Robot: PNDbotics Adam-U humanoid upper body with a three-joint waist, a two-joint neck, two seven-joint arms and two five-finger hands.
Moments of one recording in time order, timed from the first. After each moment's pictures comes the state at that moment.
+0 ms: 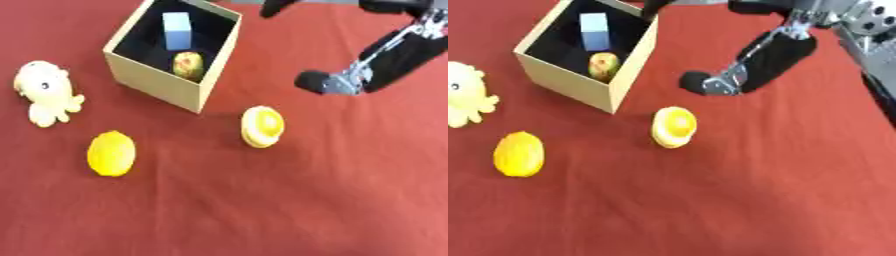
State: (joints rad) left arm -0.58 0.47 0.02 -1.98 -0.06 -0.25 0.39; right arm -0.81 -0.88 0.30 -1.98 0.27 -0.27 0.58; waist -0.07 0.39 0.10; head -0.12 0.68
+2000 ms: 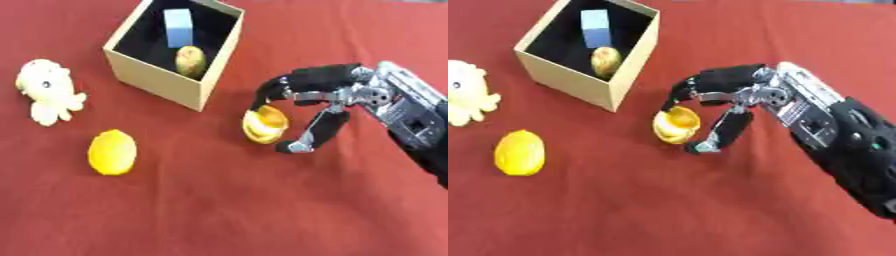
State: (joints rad) left arm -0.57 0.46 0.01 -1.98 -0.05 -0.23 0.37; right arm -0.77 -0.69 0.46 -1.53 0.53 -0.34 0.66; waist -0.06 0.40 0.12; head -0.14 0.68
